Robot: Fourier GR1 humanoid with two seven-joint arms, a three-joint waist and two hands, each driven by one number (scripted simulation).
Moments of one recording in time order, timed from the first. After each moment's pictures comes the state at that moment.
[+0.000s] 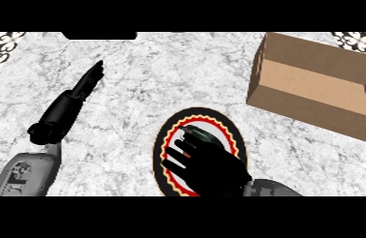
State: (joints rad) left arm -0.24 0.32 -0.05 -1.49 -0.07 -0.16 -0.09; right arm -0.45 -0.28 0.80 -1.82 0.95 0.73 0.13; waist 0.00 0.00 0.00
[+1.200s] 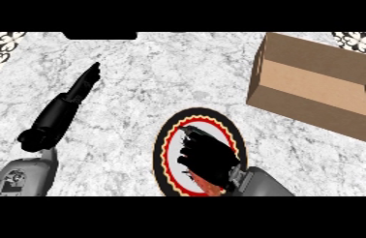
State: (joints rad) left arm -0.20 0.27 0.02 -1.57 -0.12 -0.23 -0.06; right arm -0.39 -0.19 0.74 -1.51 1.22 0.56 -0.14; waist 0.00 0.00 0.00
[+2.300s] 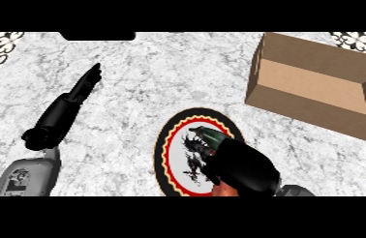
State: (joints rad) left arm -0.21 0.24 0.04 -1.55 -0.14 -0.24 -0.07; right arm -0.14 -0.25 0.55 -1.73 1.13 0.31 -0.35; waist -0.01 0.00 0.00
